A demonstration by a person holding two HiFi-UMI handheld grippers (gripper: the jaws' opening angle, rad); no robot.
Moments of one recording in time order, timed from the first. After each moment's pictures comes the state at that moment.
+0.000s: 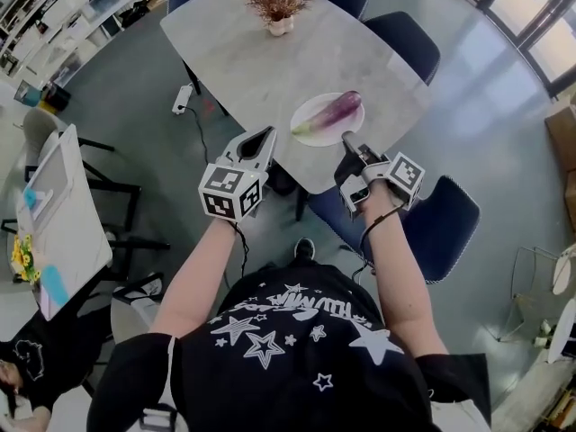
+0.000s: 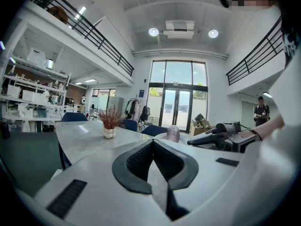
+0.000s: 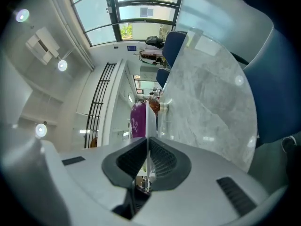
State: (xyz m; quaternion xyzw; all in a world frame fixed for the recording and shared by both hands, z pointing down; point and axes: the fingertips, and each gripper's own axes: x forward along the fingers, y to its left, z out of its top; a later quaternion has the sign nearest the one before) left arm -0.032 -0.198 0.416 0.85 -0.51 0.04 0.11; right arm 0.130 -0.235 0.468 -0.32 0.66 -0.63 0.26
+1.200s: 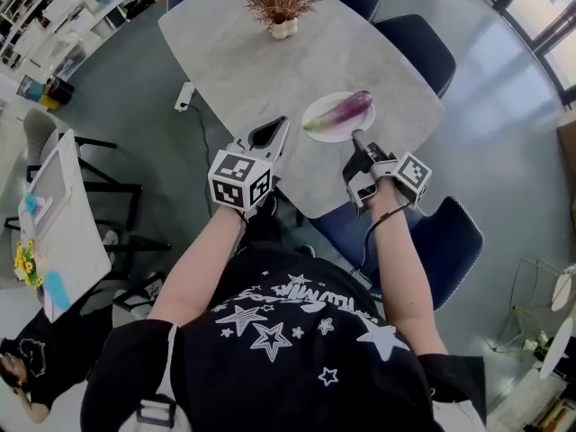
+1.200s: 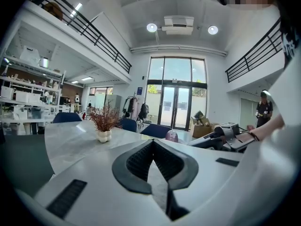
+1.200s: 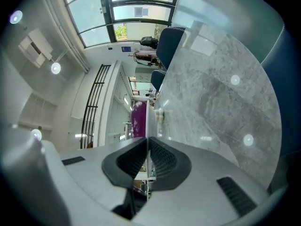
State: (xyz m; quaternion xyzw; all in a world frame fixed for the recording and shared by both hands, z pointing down) left arm -0.025 -0.288 0.431 0.86 -0.50 0.06 0.10; right arm 0.134 -0.318 0.503 -0.33 0.64 -0.64 0.26
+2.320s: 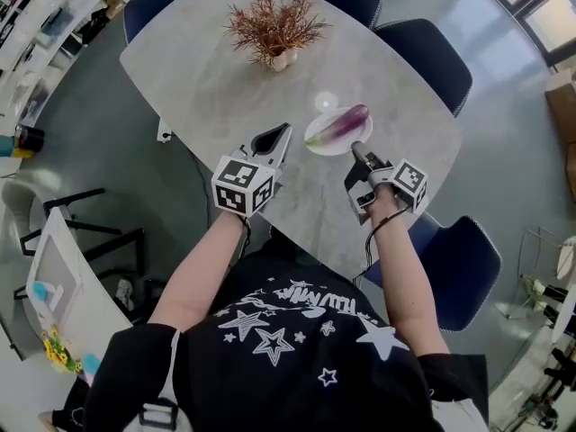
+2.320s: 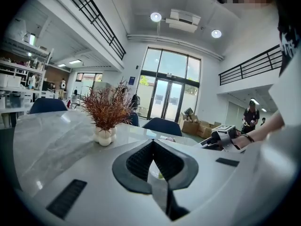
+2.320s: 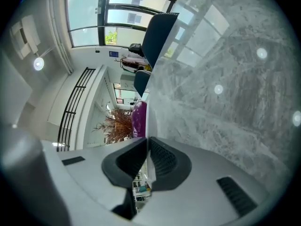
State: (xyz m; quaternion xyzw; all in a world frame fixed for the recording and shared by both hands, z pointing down) left arm -0.092 -0.477 0.482 0.90 -0.41 0.08 0.15; right arm 0.074 -0.466 0.577 -0.43 0.57 -0.65 0.24
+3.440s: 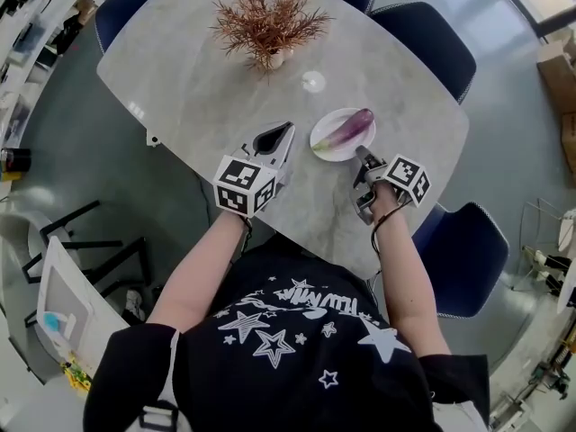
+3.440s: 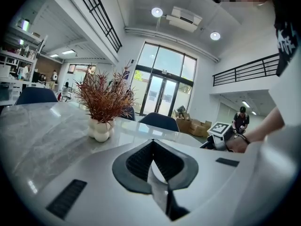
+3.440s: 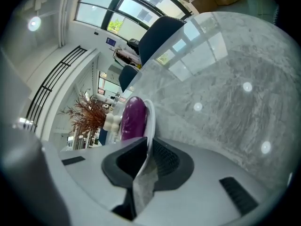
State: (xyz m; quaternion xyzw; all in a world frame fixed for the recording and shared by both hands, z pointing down) left arm -0.097 -0.514 0.519 0.91 -0.35 0.09 0.18; right arm 0.080 -0.471 0.639 -0.55 0.55 -0.62 0.10
